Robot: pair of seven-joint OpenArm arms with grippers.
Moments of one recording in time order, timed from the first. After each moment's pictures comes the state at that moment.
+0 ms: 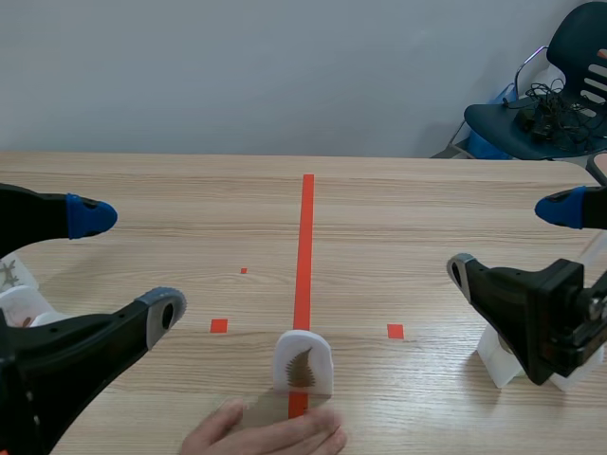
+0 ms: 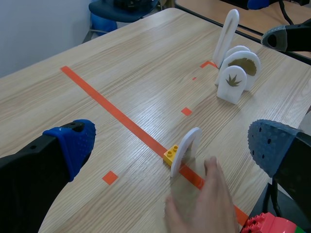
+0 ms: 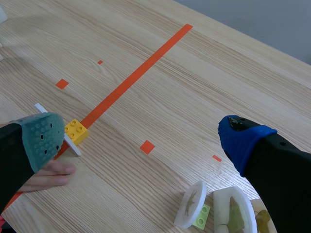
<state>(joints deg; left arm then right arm) 42.3 -27.0 -14.2 124.1 -28.6 -45.1 8.0 -40.2 31.1 16.0 121.8 27.3 30.1 -12.6</state>
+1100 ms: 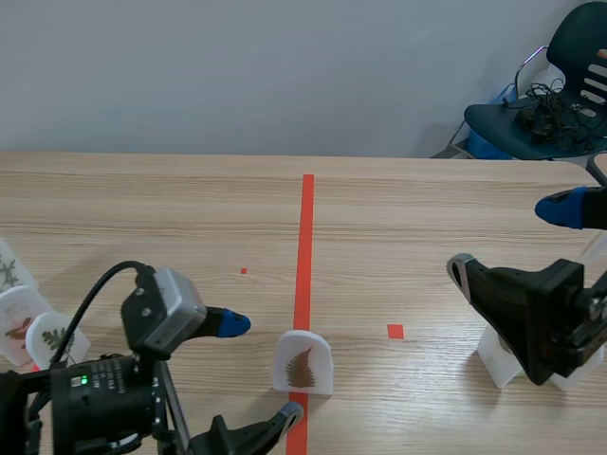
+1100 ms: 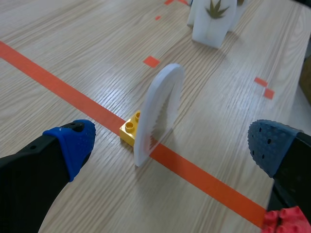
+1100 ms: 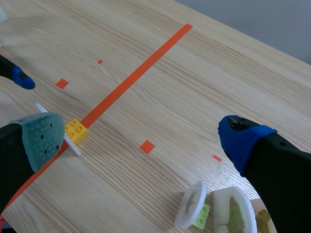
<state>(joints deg) 17.2 -22.0 17.2 85.0 -0.9 -41.5 -11.2 -40.2 31.1 16.0 121.8 27.3 30.1 -12.6</state>
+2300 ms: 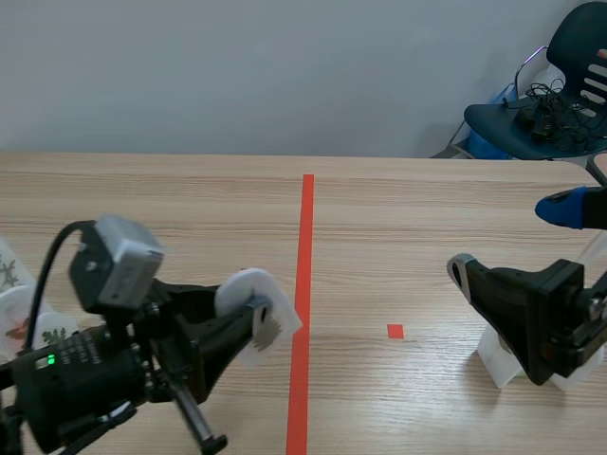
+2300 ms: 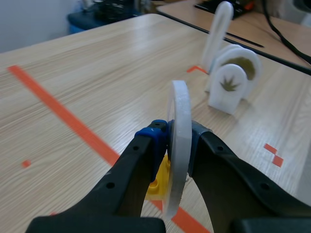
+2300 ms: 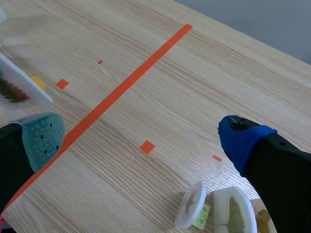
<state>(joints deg) 26.3 -17.7 7.6 96.9 -5.2 -39.5 -14.8 -40.2 31.1 16.0 121.8 27.3 30.1 -12.6</state>
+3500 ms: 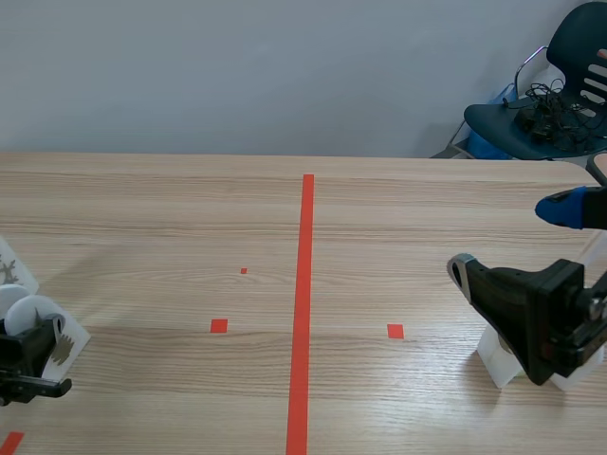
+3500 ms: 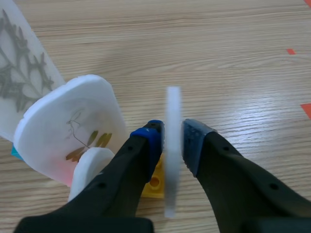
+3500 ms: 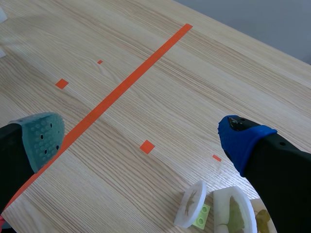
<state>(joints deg) 23.2 -18.5 -13.0 74.5 -9.5 -22.5 -15.7 -40.2 31.1 16.0 121.8 27.3 30.0 -12.6</state>
